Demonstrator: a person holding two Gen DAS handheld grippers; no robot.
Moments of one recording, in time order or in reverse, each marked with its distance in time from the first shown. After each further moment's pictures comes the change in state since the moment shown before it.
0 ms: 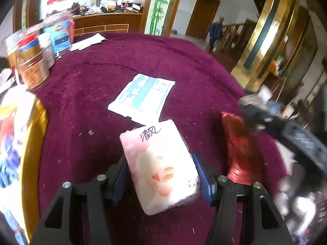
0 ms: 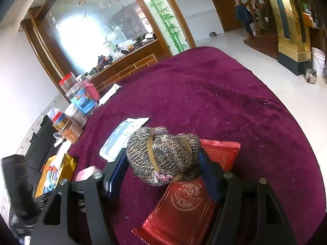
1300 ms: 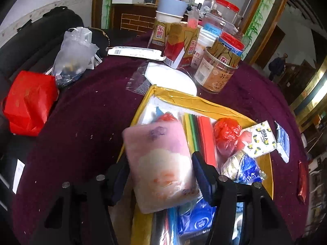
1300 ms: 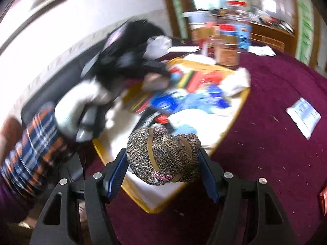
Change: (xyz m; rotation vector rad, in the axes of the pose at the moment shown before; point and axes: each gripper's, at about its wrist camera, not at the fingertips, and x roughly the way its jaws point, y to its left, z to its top) left arm -0.100 0.317 -0.003 -0.333 -0.023 0.289; right arm -0.008 0.325 -0.176 -0.663 0.371 0.380
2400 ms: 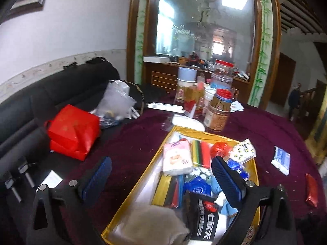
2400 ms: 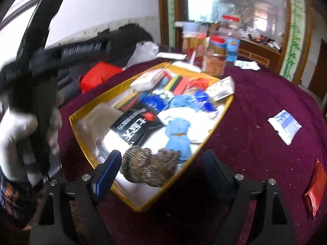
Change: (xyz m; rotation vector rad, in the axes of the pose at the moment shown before) left arm -0.137 -0.029 -0.090 -0.021 -0.452 0.246; right arm -0.002 0.013 -0.018 -0.080 -0.066 -0.179
